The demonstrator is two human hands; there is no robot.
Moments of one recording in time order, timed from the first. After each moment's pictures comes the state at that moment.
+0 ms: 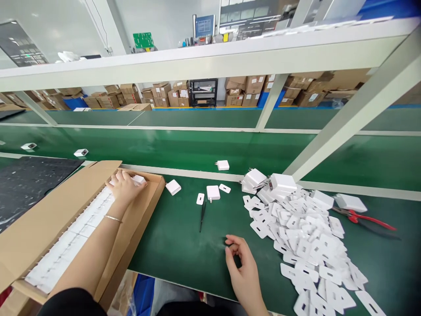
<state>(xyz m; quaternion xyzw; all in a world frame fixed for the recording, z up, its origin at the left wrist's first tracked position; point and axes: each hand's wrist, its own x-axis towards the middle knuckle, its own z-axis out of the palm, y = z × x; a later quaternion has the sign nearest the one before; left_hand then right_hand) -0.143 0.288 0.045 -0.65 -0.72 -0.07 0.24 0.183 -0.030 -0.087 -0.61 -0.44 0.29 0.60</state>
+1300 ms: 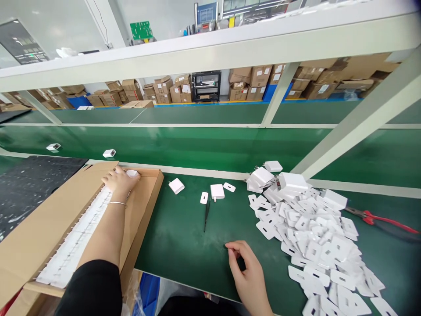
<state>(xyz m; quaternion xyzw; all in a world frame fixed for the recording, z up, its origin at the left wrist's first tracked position) -0.162 0.323 0.068 -0.55 -0.81 -0.03 0.21 0.184 -0.031 -0.075 -0.61 -0.49 0.27 0.56</state>
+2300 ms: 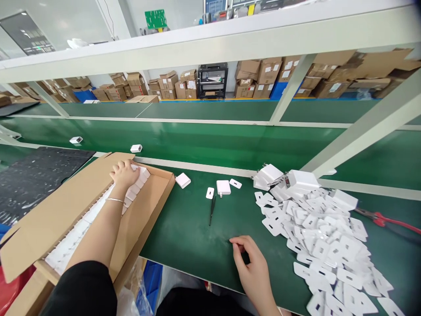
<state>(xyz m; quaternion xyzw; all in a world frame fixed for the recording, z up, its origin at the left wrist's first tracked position) -0.177 0.313 0.075 -0.63 -0.77 -0.05 0.14 0.182 -0.030 -0.076 -0.63 -0.50 0.27 0.54</state>
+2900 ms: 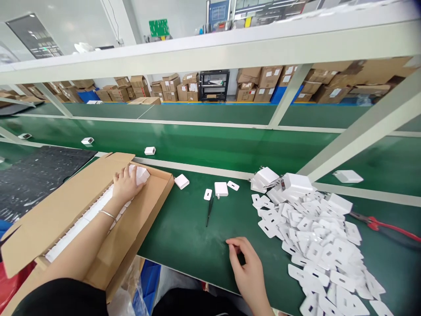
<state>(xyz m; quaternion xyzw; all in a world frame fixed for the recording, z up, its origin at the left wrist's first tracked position) -0.184 0.261 0.055 -0.73 -0.63 0.05 0.25 0.184 -0.030 -0.074 -0.61 -0.49 0.28 0.56</state>
